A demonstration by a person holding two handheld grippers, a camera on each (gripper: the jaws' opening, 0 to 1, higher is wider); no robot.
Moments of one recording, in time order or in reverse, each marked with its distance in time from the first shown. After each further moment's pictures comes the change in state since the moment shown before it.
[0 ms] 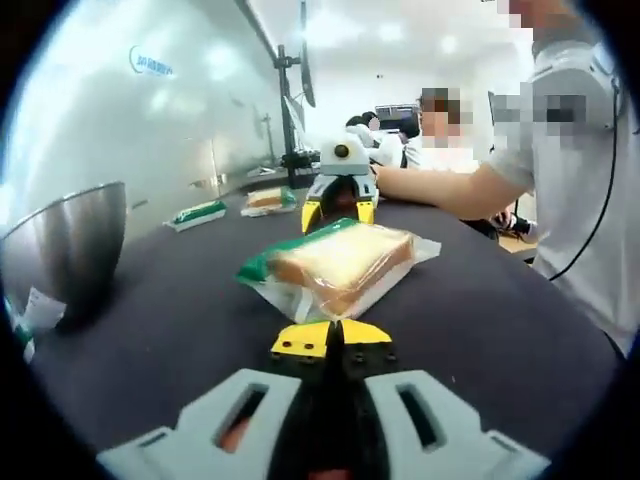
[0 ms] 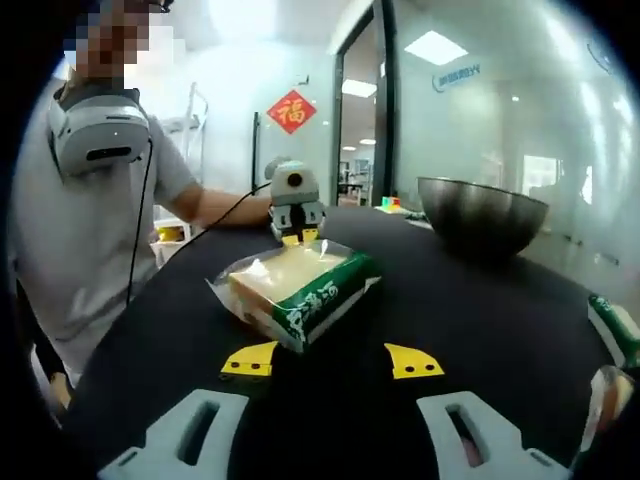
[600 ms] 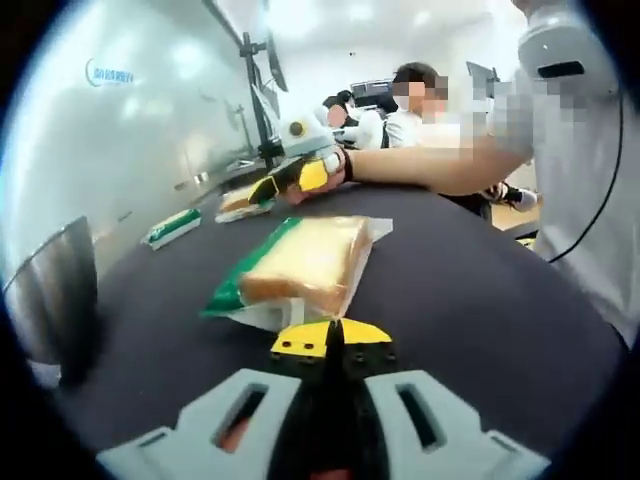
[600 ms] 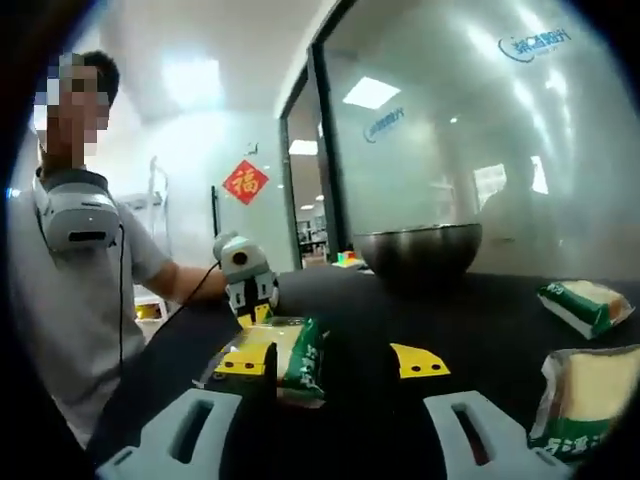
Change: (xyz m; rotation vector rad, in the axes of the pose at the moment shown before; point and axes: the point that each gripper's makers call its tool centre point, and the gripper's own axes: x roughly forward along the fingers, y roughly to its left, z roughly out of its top) left arm 0.035 -0.025 0.018 0.126 0.089 -0.060; right arm -0.045 -0.051 0.026 0.180 -0.224 -0.136
